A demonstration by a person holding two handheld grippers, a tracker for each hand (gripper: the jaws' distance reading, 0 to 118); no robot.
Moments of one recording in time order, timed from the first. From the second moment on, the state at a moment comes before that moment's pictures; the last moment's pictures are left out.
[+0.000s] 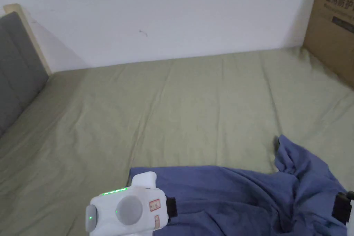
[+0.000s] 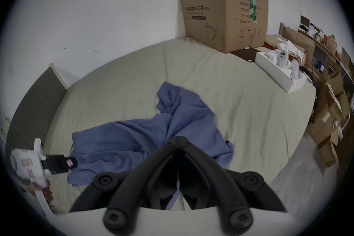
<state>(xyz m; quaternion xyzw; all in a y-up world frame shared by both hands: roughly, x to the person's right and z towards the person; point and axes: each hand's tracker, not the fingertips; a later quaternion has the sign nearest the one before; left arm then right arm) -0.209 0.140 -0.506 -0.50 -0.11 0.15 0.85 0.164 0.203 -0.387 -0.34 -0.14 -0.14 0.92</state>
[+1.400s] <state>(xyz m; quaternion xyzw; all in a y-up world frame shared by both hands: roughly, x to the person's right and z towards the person) -0.242 0.160 -0.617 -0.49 -0.05 0.06 0.87 0.310 0.095 -0.597 -0.58 -0.04 -0.08 0.81</state>
